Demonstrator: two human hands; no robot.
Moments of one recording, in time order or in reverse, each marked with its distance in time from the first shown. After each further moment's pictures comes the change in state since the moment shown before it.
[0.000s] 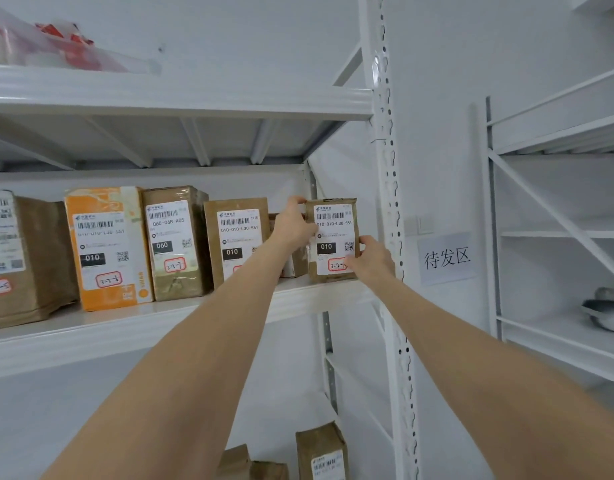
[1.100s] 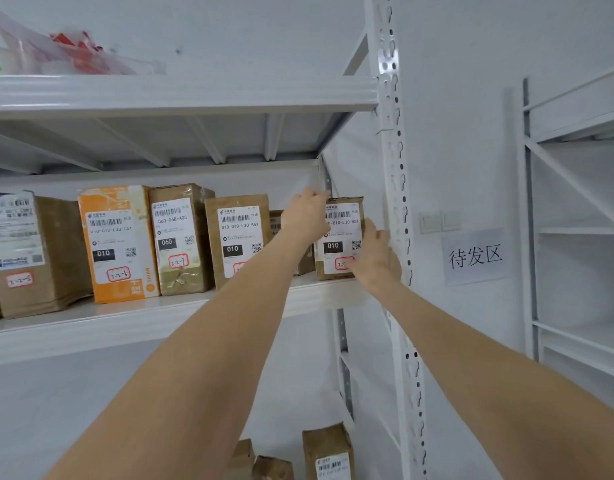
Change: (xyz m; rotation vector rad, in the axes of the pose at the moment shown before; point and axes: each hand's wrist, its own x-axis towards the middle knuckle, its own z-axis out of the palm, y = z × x) left_hand 0.012 0.023 0.023 0.860 0.036 0.230; right_hand 0.015 0.012 0.005 -0.260 0.017 -0.125
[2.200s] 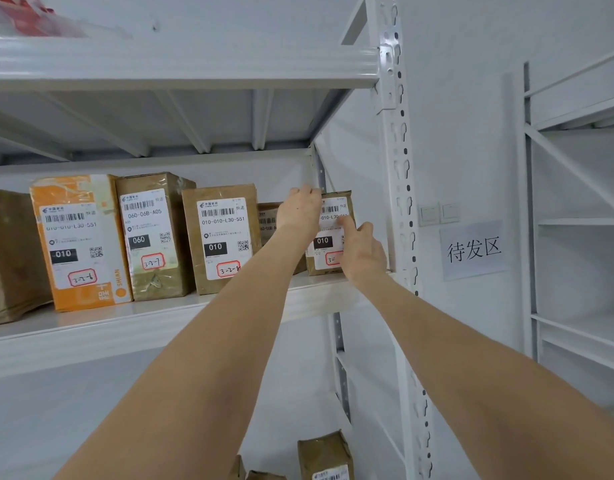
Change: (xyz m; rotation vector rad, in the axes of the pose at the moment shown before) left_hand 0.036 -0.015 0.048 0.170 0.132 0.048; right_hand 0.020 -0.010 0.025 -0.070 0.014 -0.097
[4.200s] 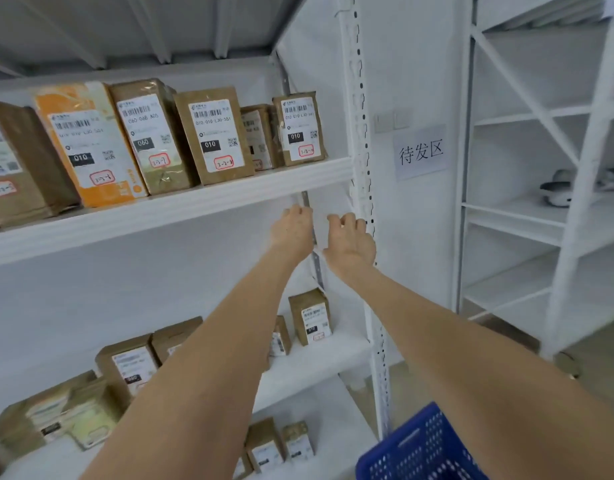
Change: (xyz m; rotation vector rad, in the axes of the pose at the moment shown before) left_hand -0.253 0.043 -0.031 -0.151 -0.425 0.000; right_hand -0.232 0.010 -0.003 -0.297 -0.178 0.106
